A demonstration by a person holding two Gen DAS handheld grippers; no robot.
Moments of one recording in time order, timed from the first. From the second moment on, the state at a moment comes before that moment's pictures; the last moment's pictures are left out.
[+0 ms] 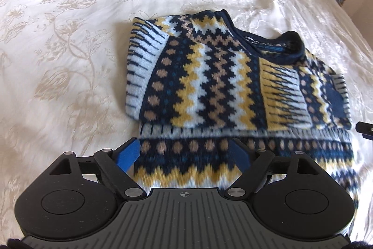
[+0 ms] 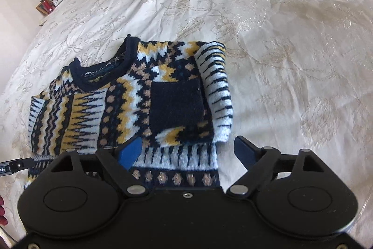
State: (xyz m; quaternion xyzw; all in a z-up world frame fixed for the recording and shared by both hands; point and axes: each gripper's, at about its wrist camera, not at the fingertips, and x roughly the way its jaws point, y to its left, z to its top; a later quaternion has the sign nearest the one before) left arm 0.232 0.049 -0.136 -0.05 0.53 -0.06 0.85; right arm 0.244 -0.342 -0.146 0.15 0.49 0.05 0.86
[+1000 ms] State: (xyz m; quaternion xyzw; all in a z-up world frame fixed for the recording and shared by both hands) left arm 0.032 0.045 -0.171 -0.02 0.59 -0.11 0.80; right arm 0.056 -0.317 -0.186 0.09 0.58 0.19 0.79
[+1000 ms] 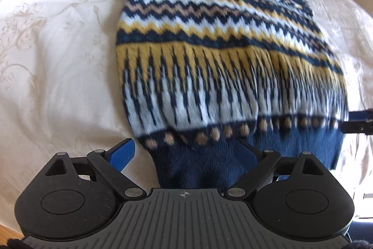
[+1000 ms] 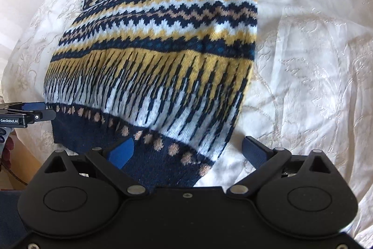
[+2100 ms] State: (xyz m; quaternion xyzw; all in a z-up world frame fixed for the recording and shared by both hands) left arm 0.027 0.045 -0.199 -0.06 0.59 -0.09 0.80; right arm 0.029 -0.304 -0.216 0.12 0.59 0.24 0.76
